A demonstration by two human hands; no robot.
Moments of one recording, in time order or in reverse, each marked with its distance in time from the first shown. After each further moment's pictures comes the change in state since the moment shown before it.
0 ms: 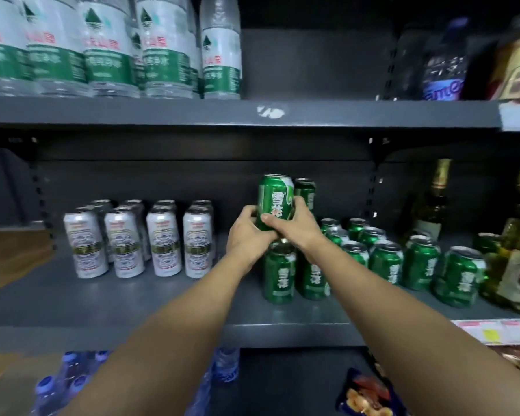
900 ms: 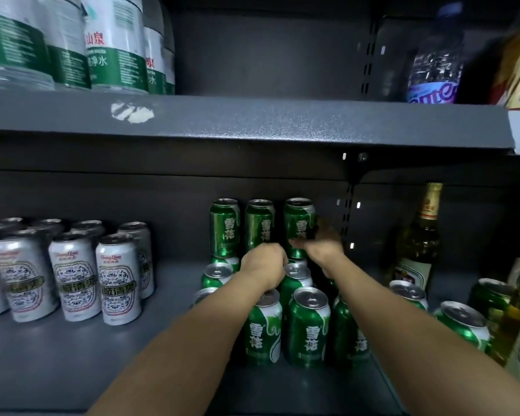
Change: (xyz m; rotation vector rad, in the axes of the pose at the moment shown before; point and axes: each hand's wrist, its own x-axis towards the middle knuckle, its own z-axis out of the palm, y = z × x) left_hand 0.079 0.021 0.157 0.800 -0.386 0.098; right_hand 0.132 0.108 -0.119 -0.271 0.104 0.101
